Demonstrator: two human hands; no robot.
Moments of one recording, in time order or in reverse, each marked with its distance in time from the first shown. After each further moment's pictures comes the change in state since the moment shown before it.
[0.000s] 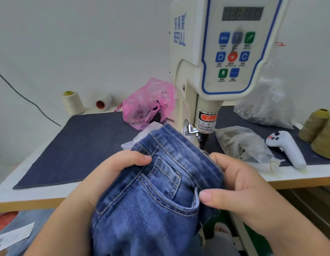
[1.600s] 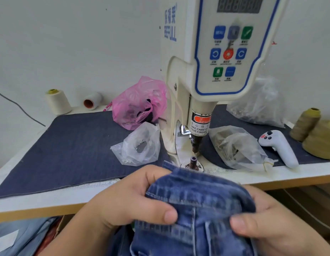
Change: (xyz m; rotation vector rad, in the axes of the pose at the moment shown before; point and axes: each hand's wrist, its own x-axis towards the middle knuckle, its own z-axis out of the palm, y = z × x) left_hand 0.010 -0.028 0.024 0.052 -0.845 0.371; right_hand -0.047 0.023 -0.069 0.354 -0.038 -0.080
